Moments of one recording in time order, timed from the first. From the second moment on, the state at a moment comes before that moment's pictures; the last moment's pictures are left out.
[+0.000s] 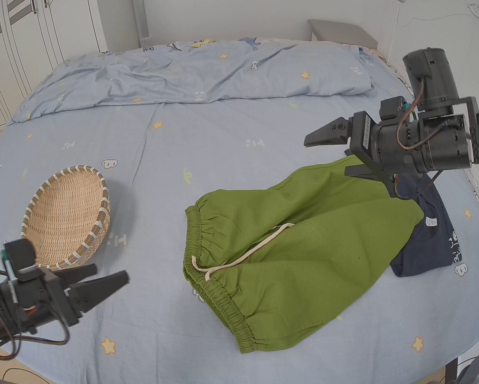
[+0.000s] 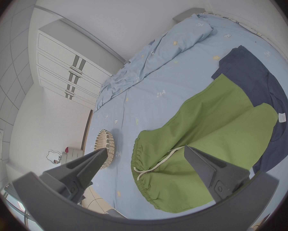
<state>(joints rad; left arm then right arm) -0.36 1.05 -0.31 -0.47 -0.25 -0.40 0.54 1.70 -1.44 0.26 0.12 0.63</state>
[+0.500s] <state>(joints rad) -0.67 1.80 -0.16 -1.29 -0.26 -0.60 0.44 1.54 -1.05 -0.03 0.13 0.57</state>
